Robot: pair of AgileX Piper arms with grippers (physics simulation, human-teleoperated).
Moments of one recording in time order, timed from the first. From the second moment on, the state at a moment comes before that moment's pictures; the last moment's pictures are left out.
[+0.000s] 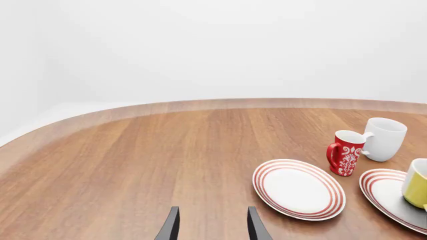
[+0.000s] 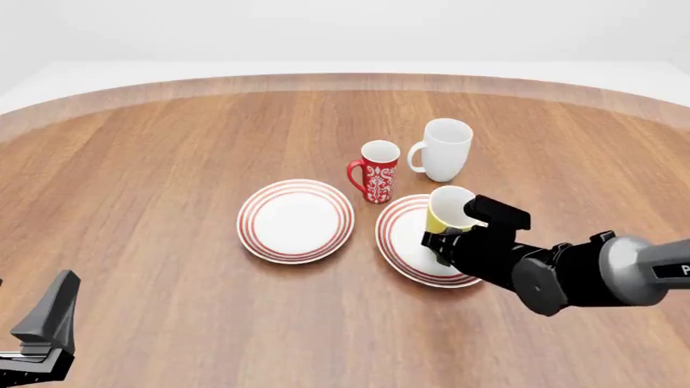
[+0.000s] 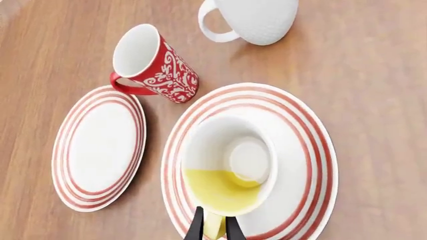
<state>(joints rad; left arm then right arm) 0.00 0.01 0.00 0.00 0.00 0.38 1.68 -0.59 -0.35 0.56</state>
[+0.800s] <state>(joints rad) 0.00 0.01 0.00 0.00 0.00 0.36 1.48 -0.74 -0.07 0.47</state>
